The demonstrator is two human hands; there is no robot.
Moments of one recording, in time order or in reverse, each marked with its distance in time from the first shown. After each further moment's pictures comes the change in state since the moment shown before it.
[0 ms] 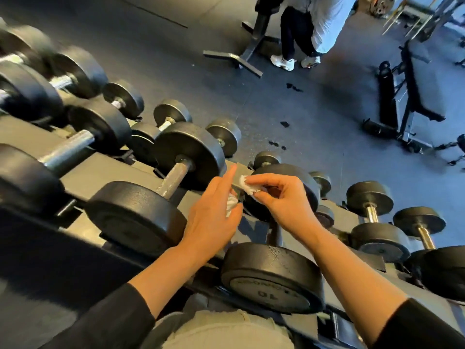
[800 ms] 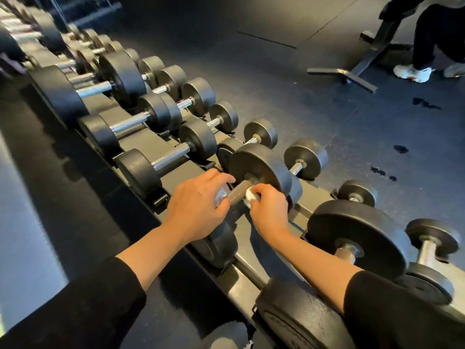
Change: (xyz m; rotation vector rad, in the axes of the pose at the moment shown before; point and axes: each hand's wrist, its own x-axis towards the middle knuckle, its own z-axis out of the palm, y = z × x) left_hand 0.002 -0.002 -0.101 0.761 0.116 -0.188; right_hand 0.068 0.002 0.122 -0.120 -0.146 -0.022
